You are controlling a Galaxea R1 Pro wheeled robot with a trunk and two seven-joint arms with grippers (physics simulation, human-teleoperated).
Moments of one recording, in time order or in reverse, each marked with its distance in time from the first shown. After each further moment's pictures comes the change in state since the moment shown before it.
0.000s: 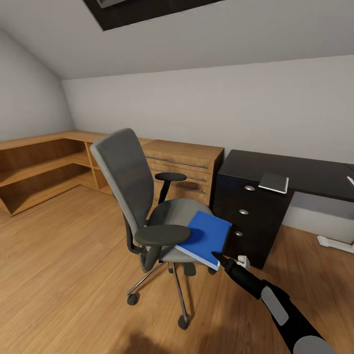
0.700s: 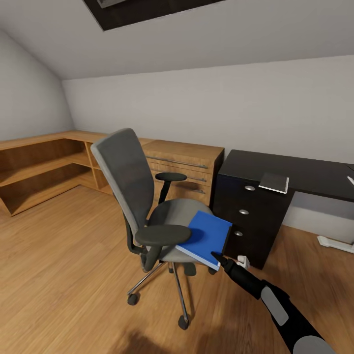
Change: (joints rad) left arm 0.000 0.000 -0.001 0.000 0.001 0.000 0.002; right arm 0.000 0.000 0.004 0.000 0.002 0.001 0.000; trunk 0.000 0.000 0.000
